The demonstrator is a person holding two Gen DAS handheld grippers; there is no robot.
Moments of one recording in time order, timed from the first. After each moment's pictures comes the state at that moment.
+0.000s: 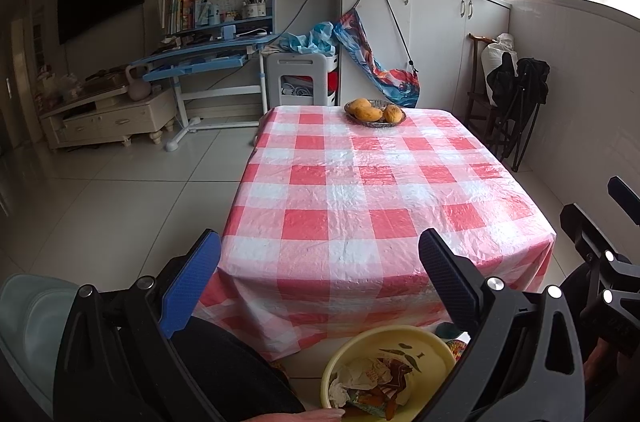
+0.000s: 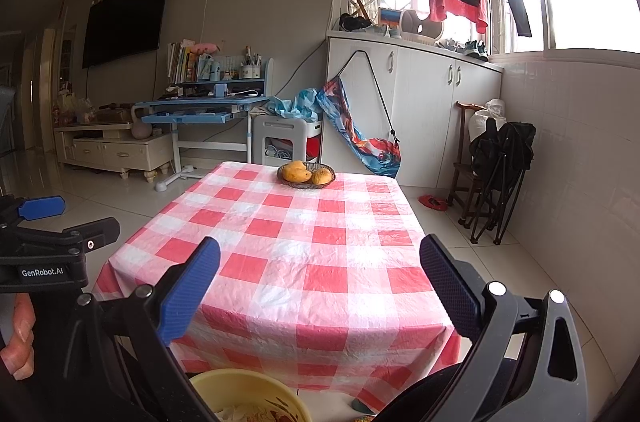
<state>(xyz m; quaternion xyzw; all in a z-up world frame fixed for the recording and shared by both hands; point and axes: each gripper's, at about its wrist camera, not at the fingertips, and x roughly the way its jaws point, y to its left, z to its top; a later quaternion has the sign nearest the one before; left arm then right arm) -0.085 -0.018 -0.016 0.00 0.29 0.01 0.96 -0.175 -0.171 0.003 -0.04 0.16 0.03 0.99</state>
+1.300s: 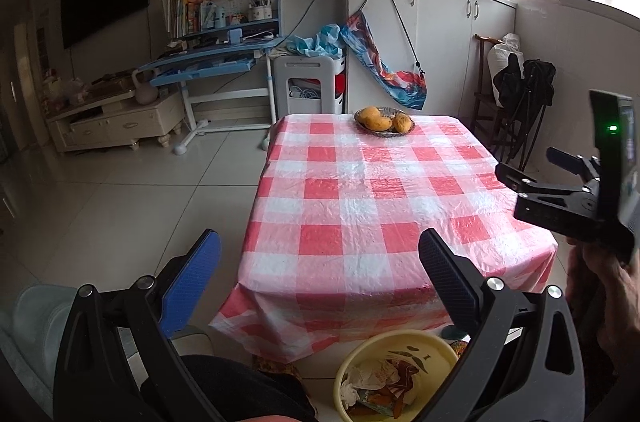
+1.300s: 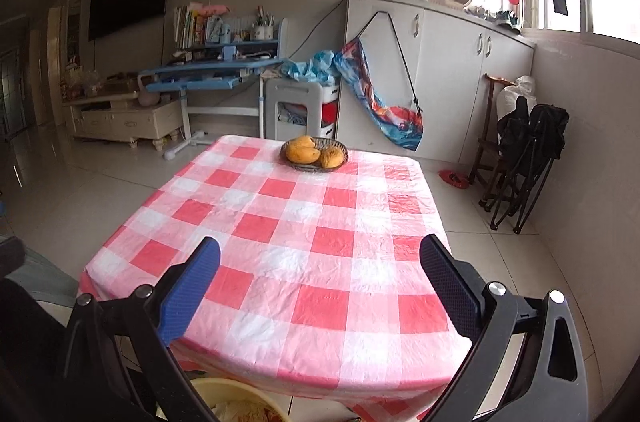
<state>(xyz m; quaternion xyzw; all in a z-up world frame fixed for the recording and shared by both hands) -0.075 0.007 0.014 0.00 0.30 0.02 0.95 -0.064 -0.197 0.006 -0.06 0.25 0.07 0.96</state>
